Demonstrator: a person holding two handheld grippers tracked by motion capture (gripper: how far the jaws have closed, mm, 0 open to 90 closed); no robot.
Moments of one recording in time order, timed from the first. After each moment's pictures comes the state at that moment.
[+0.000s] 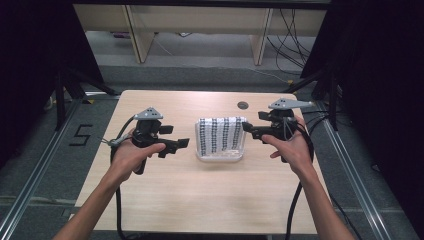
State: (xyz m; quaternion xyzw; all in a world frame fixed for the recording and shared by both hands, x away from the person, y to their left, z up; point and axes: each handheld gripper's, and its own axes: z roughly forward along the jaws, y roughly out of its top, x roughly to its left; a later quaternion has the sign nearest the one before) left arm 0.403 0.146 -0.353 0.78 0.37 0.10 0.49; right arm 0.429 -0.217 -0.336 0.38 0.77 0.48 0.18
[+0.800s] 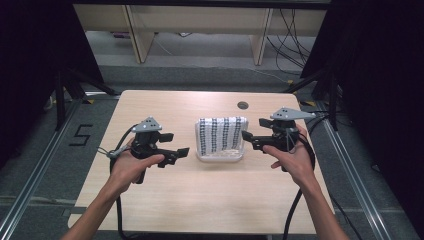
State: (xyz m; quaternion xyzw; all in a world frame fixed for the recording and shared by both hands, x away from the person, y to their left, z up) left arm 0.382 0.146 -0.365 0.78 0.35 0.10 0.50; right arm 0.406 -0.218 -0.344 0.37 0.77 0.49 0.18
